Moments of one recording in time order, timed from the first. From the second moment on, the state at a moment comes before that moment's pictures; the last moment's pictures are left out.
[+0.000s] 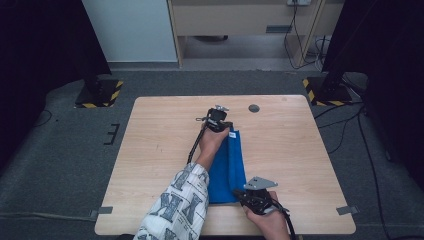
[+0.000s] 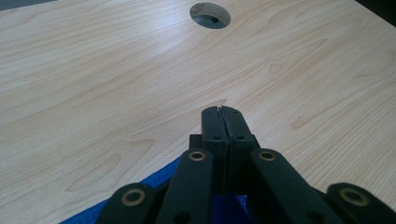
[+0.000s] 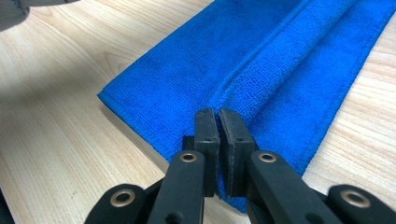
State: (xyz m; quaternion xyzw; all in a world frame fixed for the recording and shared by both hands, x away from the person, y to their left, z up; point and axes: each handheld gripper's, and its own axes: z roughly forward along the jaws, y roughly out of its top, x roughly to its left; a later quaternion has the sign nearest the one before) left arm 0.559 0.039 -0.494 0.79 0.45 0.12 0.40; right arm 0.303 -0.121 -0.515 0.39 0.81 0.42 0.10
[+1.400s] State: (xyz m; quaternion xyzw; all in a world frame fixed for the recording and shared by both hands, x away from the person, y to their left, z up) left arm 0.545 0.017 -0.494 0.80 0.41 0.10 0.42; right arm 0.311 -0.146 -0.522 0.45 0.81 0.37 0.11
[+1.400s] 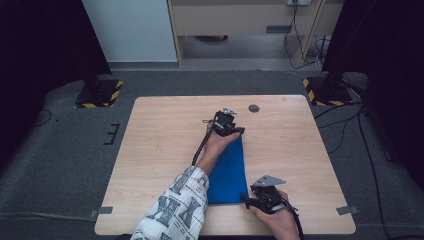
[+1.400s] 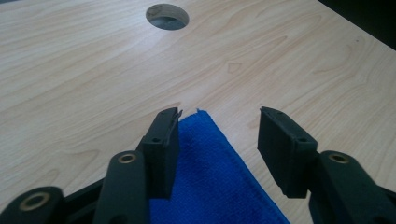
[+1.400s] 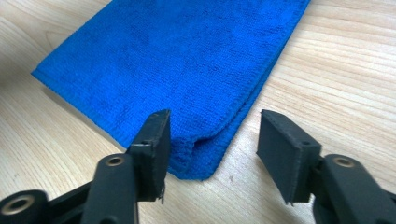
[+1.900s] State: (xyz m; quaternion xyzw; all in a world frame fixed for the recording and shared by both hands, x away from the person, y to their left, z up) left arm 0.528 0.029 -0.476 0.82 0.39 0.11 0.41; right arm 0.316 -0.140 -0.519 0.45 0.80 0.39 0.12
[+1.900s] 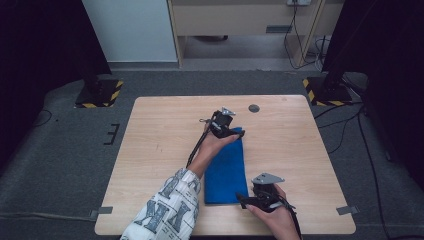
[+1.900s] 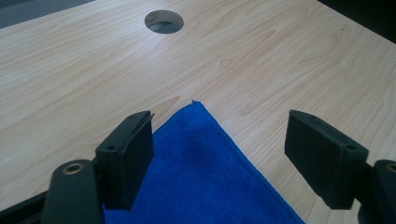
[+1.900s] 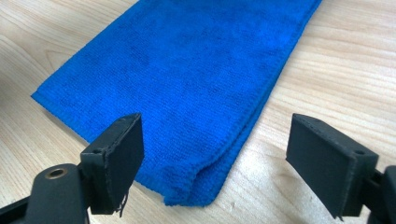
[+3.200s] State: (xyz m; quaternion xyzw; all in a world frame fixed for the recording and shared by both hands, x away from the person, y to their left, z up) left arm 0.477 0.101 -0.473 0.83 0.38 0.13 0.38; right arm 0.416 -0.139 -0.495 0.42 0.81 0.40 0.11
